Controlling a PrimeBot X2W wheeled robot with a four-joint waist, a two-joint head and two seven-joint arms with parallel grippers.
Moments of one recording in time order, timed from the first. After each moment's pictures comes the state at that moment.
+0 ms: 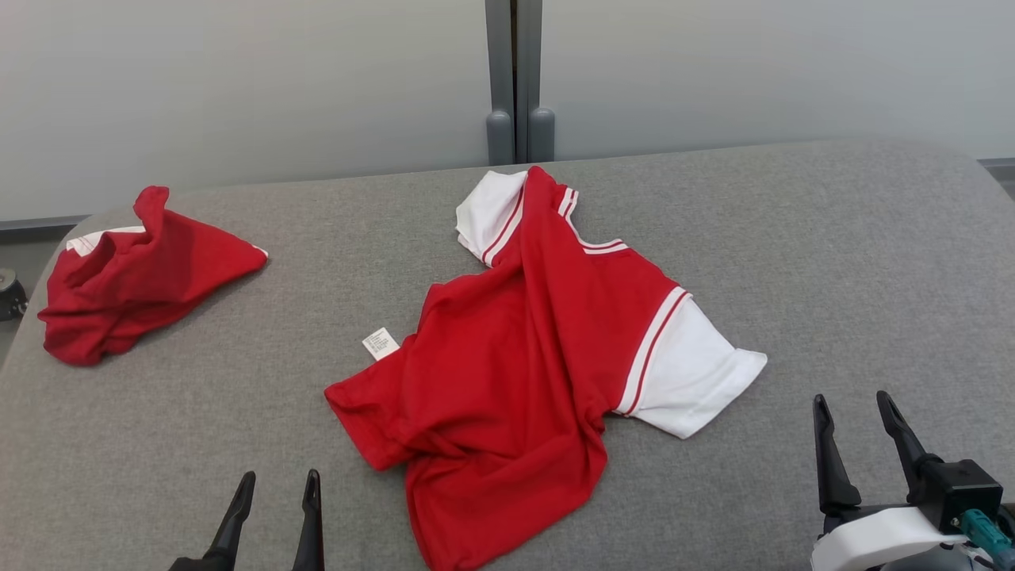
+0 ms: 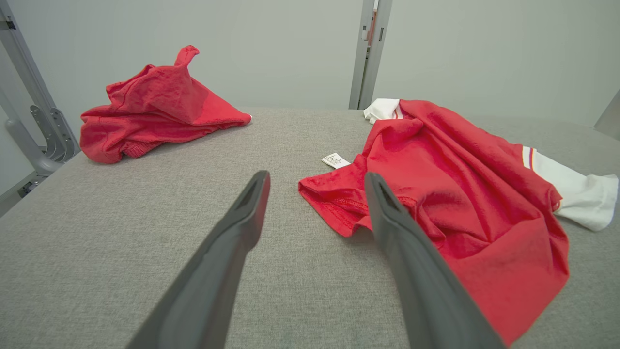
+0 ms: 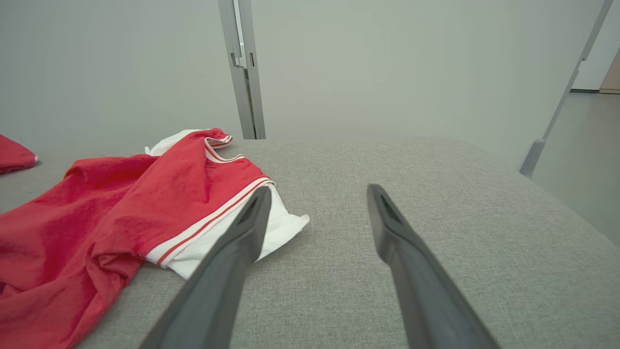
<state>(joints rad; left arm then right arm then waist) 0.20 0.05 -0.04 0.11 -0.16 -0.12 -0.26 0.10 -0.05 -0.11 0.14 0.05 0.13 -0.26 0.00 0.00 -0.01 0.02</state>
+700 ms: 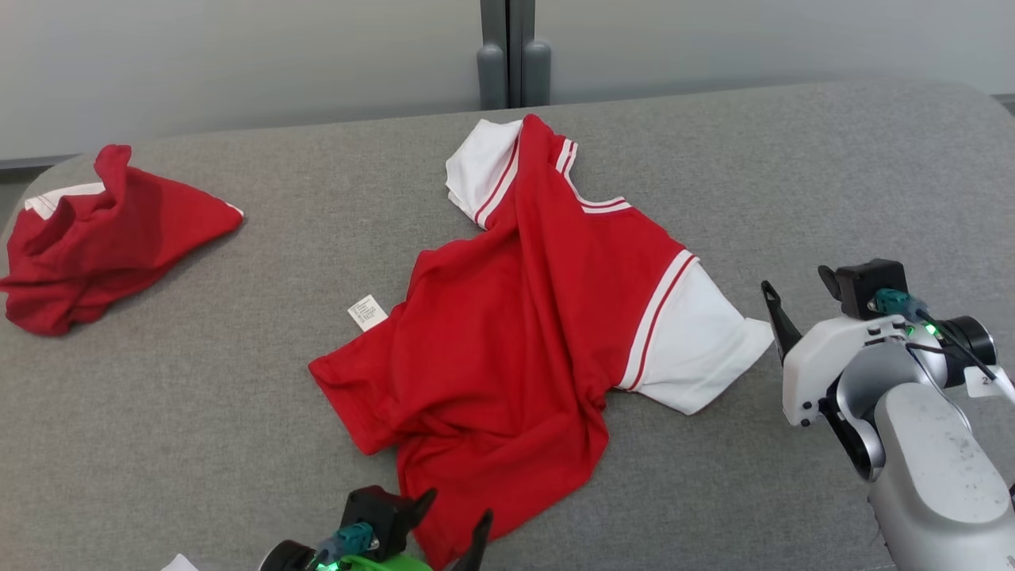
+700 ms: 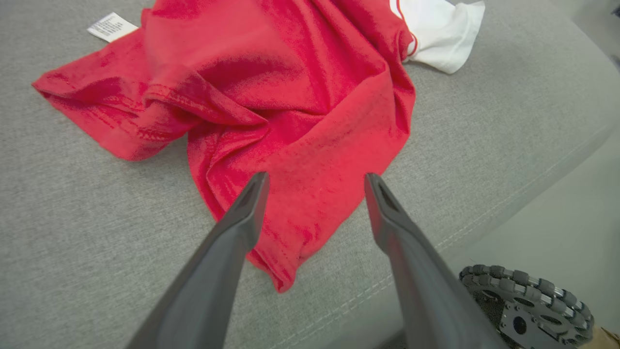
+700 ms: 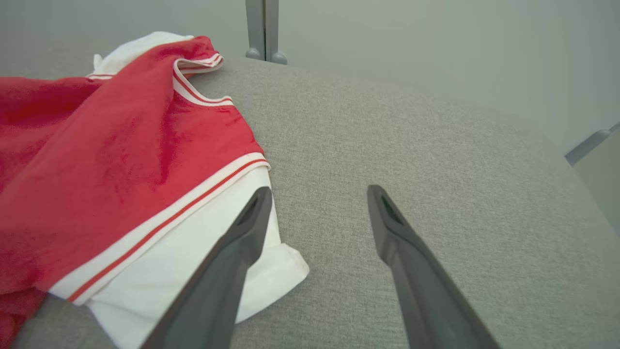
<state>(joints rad) 0.13 0.11 -0.37 -0.05 -0.24 -0.13 0.31 -0.37 -0.20 0.07 0.46 0.07 0.13 0.08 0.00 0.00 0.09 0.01</state>
